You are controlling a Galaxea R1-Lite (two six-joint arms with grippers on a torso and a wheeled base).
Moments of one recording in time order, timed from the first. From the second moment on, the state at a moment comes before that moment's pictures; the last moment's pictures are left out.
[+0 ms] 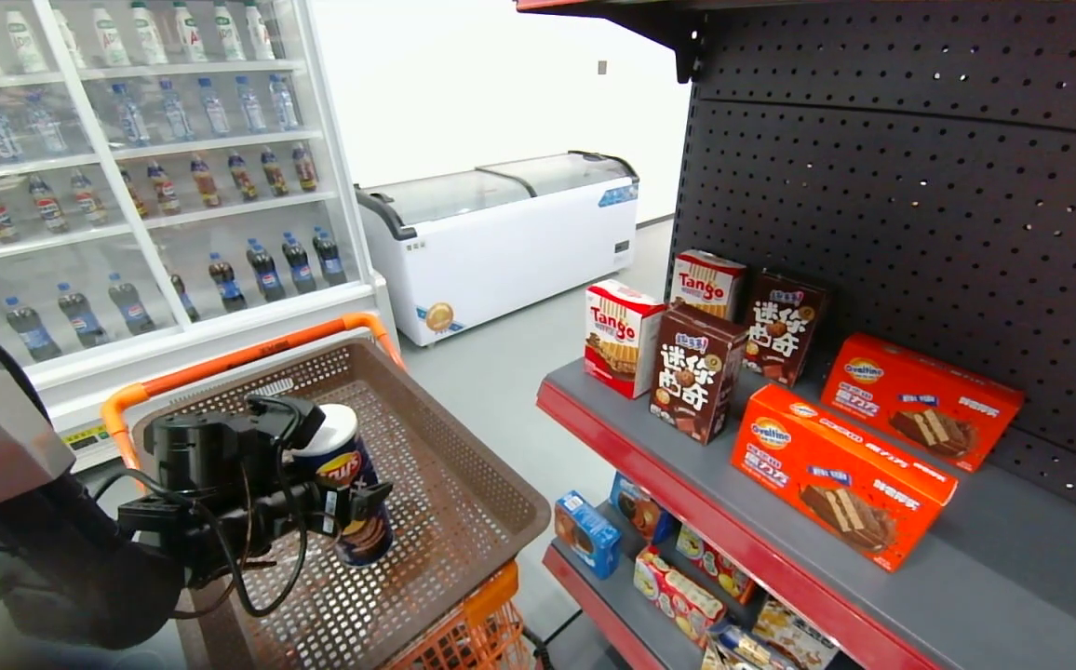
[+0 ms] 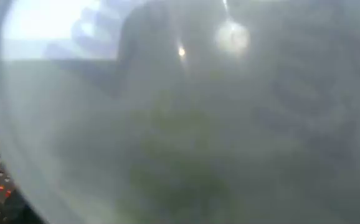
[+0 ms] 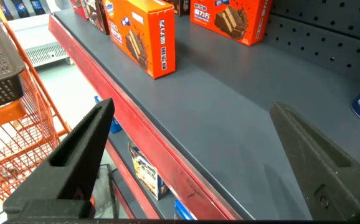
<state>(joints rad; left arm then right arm) -0.04 2.05 -0.51 -1.04 -0.18 0.11 0.00 0.01 0.00 0.00 0.04 0.00</state>
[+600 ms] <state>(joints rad) -0.04 2.08 -0.56 -1.03 -0.18 0.11 0.00 0.01 0.00 0.00 0.04 0.00</state>
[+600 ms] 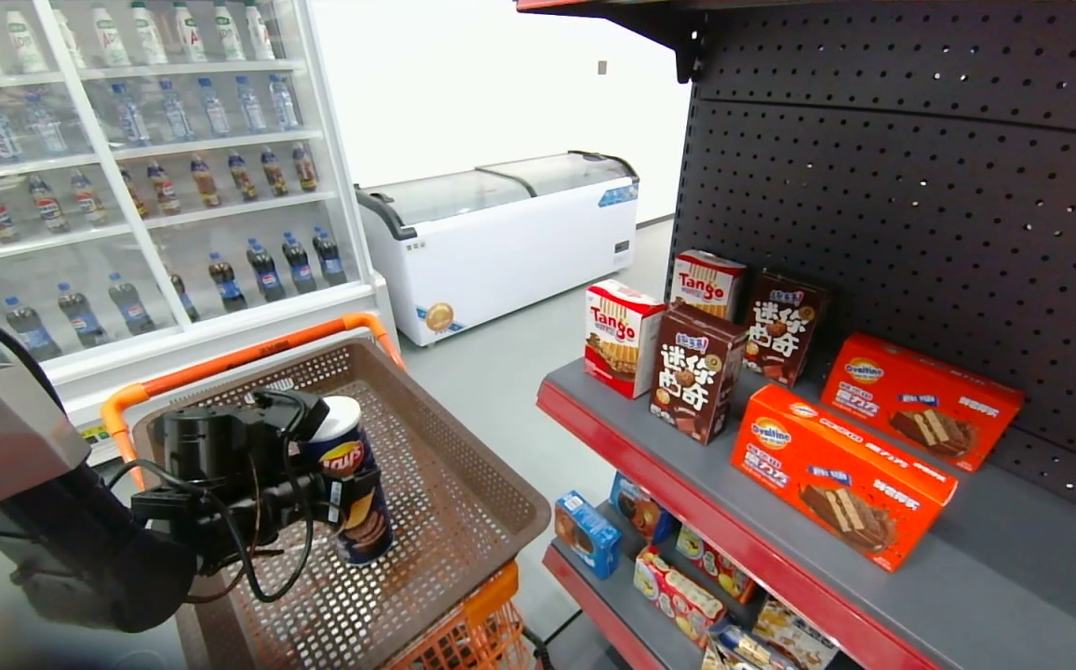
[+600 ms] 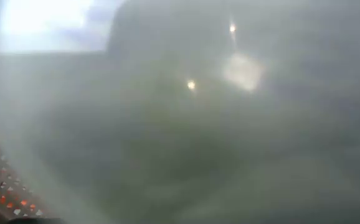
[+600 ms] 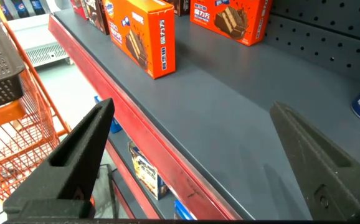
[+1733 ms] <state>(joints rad) -0.04 1.30 -0.59 -0.23 -0.07 0.02 0.00 0.01 0.00 0.00 0.04 0.00</state>
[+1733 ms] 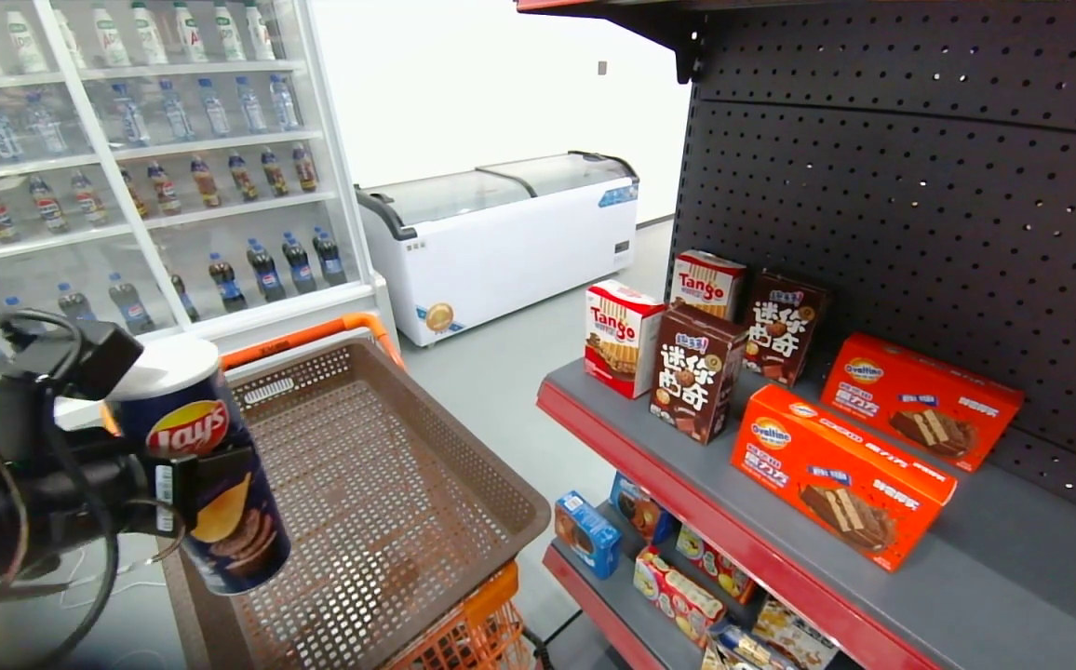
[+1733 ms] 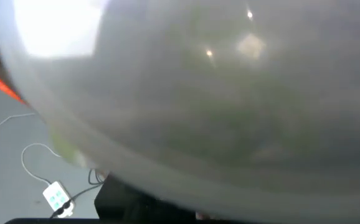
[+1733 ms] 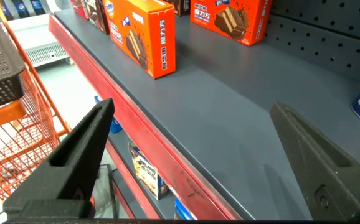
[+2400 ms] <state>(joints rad) -0.04 0.67 -0.40 0.01 -0.08 0.04 0.00 0.01 0.00 0.00 0.04 0.00</state>
